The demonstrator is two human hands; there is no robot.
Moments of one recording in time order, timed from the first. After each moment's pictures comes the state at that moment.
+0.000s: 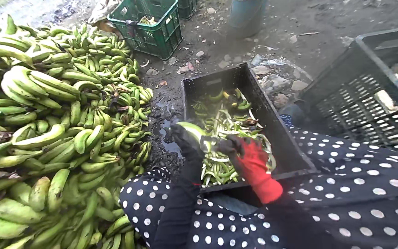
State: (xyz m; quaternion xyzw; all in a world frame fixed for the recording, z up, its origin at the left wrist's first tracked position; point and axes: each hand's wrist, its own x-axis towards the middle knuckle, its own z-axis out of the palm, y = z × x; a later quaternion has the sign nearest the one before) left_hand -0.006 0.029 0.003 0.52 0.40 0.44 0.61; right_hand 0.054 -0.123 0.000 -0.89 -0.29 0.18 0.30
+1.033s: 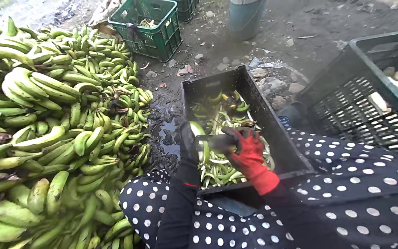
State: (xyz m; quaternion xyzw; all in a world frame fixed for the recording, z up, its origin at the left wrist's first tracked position) left_hand -0.021 0.038 0.004 0.51 0.33 0.31 0.73; right_hand 0.064 -0.110 -0.011 -0.87 -0.34 0.05 0.34
